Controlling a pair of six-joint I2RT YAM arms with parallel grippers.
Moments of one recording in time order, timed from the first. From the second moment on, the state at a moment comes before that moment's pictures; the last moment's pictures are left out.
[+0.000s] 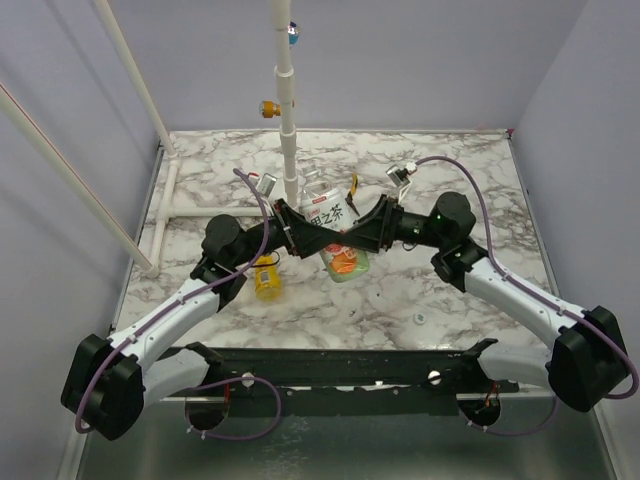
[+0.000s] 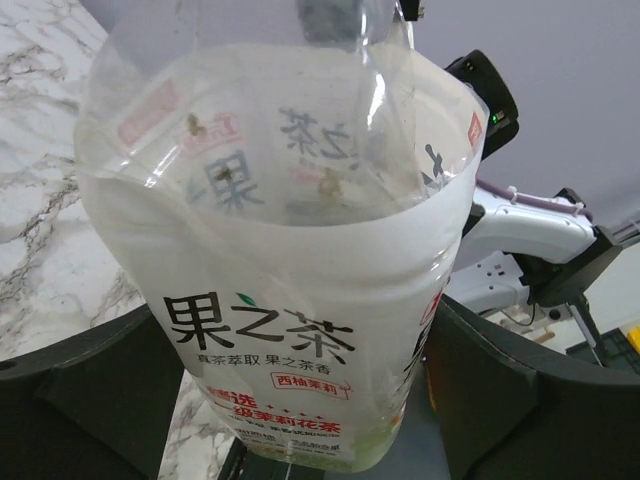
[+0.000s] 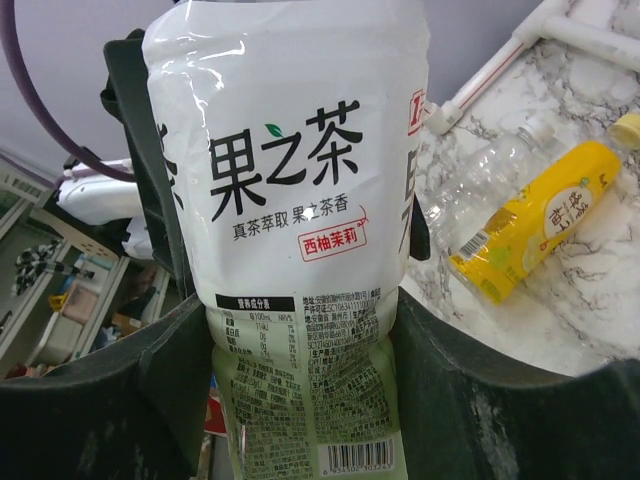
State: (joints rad) left arm -0.54 1.06 0.62 0.63 0.64 -0.94; right arm 0.56 1.20 0.76 0.52 -0.82 0.88
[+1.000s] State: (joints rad) left arm -0.58 1.09 0.62 0.58 0.50 -0.81; right arm 0.63 0.99 0.80 -0.10 -0.31 0.80
